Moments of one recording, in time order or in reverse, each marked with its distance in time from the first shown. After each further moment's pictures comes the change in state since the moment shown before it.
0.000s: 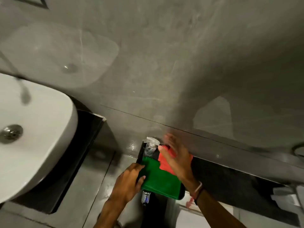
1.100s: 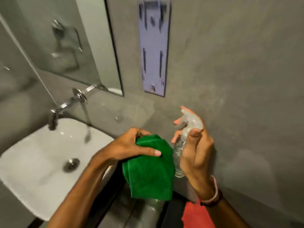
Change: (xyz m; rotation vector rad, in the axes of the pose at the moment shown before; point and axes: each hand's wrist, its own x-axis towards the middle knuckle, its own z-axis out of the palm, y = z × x) left_hand -0.013 0.095 -0.306 -0.479 0.120 0.243; right_hand 0.041 -0.267 0.017 0.311 0.187 -0.852
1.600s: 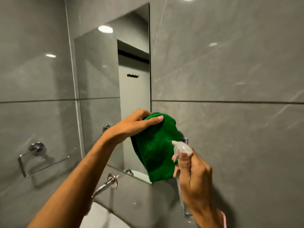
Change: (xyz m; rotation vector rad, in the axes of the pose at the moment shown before) left_hand -0.037 0.251 -0.169 0.272 0.350 0.378; right_hand 0.110 -0.143 0.067 -0.137 0.041 -0.368
